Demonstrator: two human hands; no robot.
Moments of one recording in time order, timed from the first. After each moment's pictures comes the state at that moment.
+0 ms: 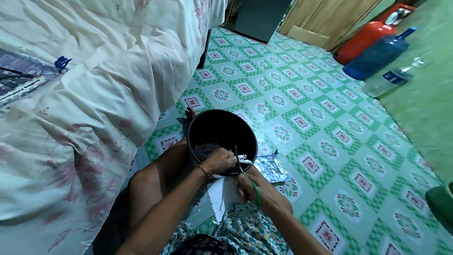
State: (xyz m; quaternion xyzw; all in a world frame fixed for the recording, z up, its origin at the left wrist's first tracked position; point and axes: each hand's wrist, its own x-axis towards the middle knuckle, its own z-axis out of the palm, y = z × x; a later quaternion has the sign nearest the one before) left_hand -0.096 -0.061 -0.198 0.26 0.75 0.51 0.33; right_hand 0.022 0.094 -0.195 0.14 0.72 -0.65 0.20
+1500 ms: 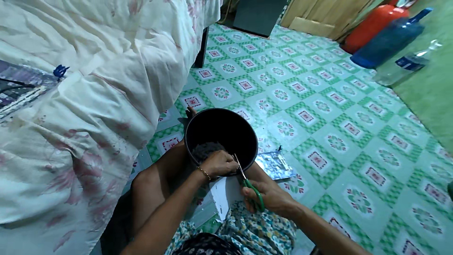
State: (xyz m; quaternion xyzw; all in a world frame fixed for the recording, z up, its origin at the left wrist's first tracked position) left_hand -0.093 -0.057 -0.197 0.29 0.79 0.39 0.37; right_hand 0.028 0.123 -0.186 0.09 0.71 -0.59 0.37
